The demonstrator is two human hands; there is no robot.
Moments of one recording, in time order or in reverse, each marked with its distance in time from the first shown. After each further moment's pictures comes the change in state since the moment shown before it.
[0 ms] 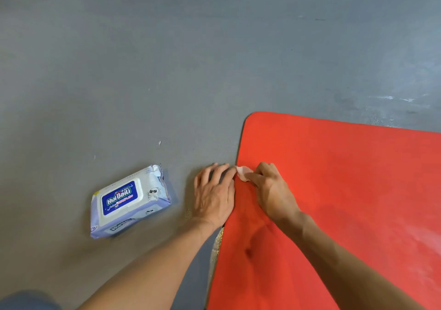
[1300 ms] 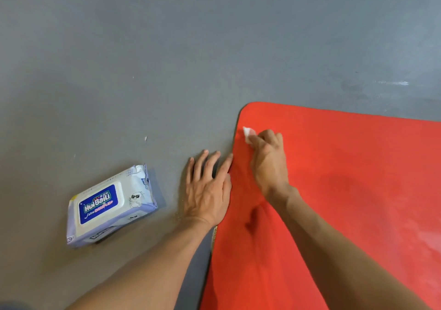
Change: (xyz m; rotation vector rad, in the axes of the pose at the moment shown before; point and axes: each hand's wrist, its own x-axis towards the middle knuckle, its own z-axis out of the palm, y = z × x) left_hand 0.014 0.002 0.011 0.093 0.047 0.039; right_hand 0.064 0.018 0.013 -0.062 0.258 0.172
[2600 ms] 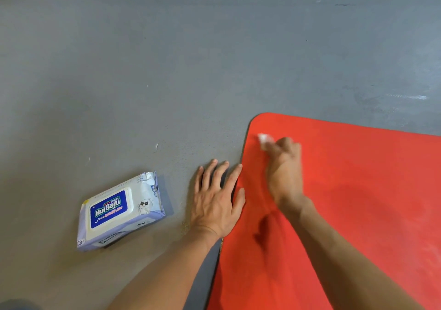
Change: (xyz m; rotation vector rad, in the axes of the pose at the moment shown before) left_hand 0.003 0.005 -0.008 0.010 -0.067 -0.034; right_hand 0.011 0.009 -0.002 0.043 0.074 0.071
